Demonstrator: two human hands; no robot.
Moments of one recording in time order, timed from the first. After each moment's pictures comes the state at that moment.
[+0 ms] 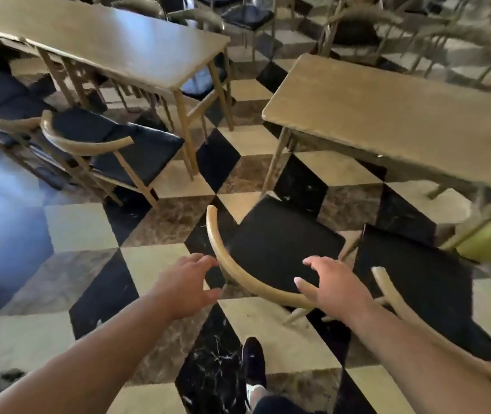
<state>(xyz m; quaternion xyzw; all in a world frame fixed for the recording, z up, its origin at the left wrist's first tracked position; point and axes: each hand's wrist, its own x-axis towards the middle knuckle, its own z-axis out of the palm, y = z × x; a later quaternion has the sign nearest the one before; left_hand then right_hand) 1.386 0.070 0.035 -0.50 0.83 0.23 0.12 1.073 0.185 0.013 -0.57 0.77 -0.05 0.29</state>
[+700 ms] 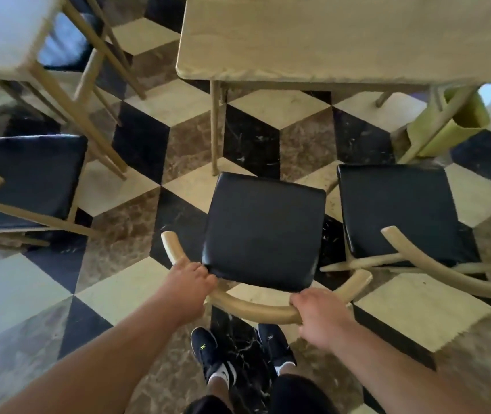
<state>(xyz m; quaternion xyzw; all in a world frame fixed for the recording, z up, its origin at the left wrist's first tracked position) 1.326 -0.089 -0.104 -0.12 0.92 0.02 0.37 1.126 0.146 -0.121 -0.54 0.76 0.15 0.32</state>
